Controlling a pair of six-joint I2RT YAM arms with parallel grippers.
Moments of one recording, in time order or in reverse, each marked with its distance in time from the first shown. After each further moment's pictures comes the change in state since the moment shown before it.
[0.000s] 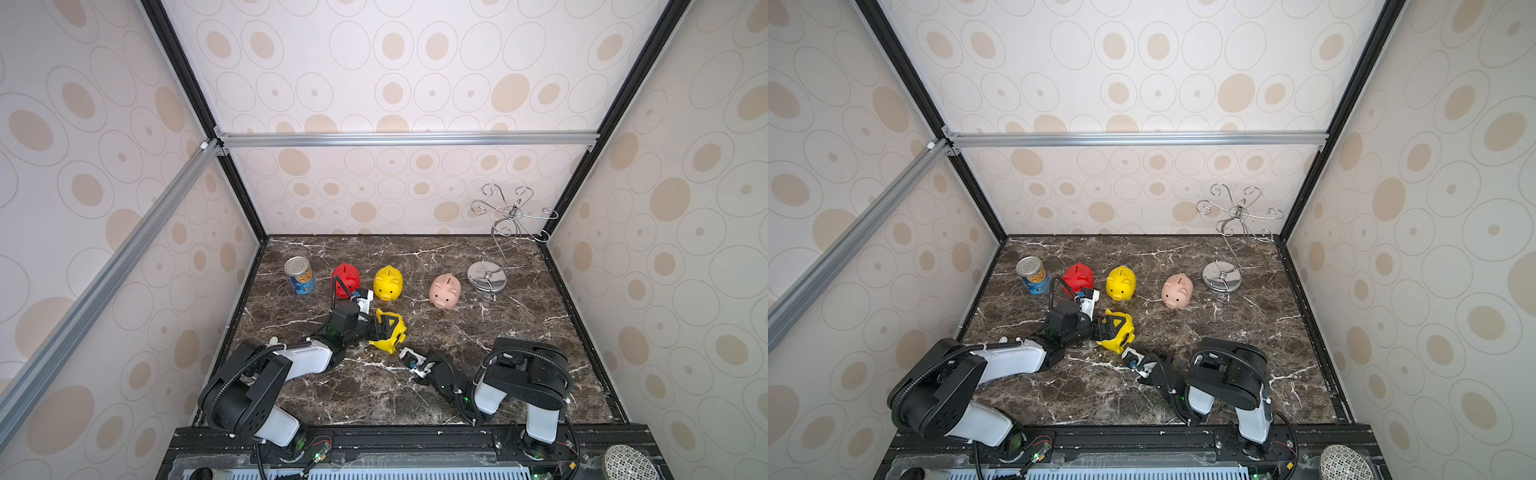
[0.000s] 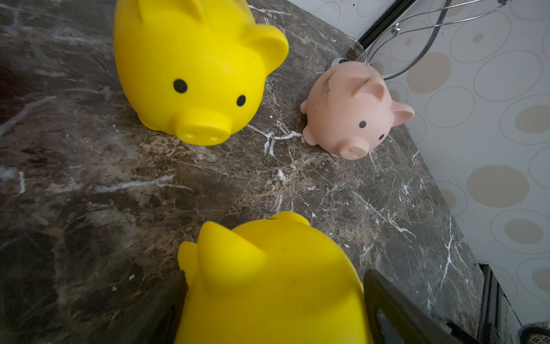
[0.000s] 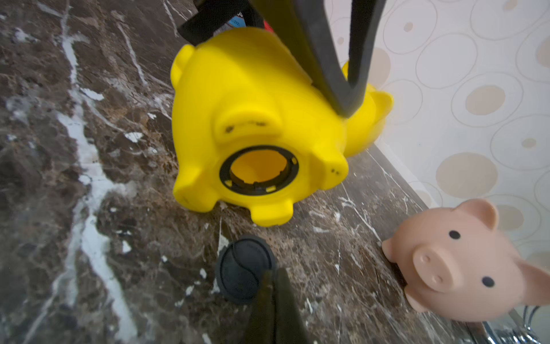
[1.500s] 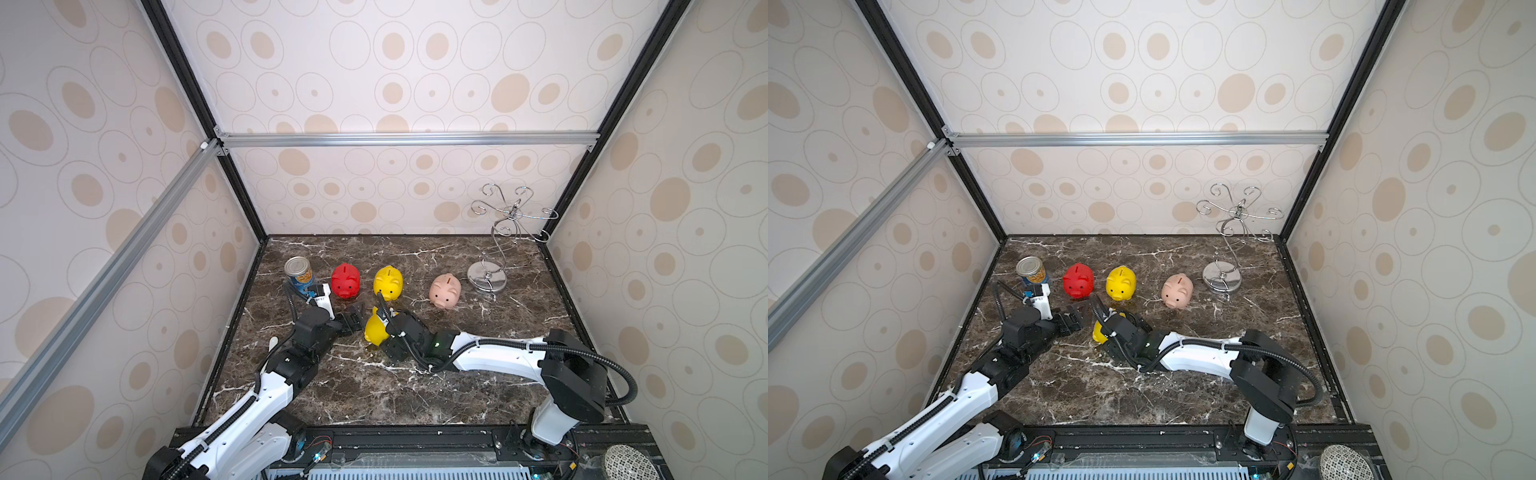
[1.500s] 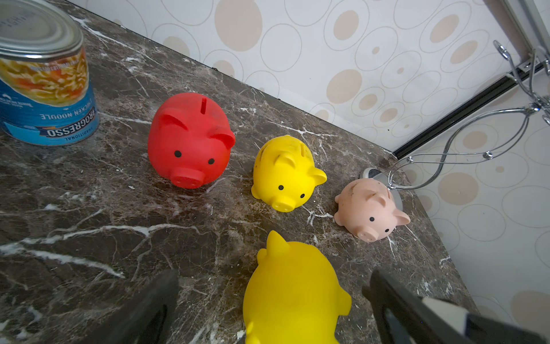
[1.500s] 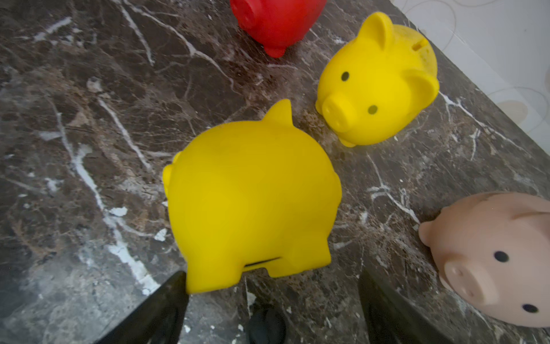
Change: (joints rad) left arm 0.047 -0.620 -0.034 -0.446 -0.372 -0.095; right arm -0.064 -0.213 0.726 -1.457 -0.101 0.529
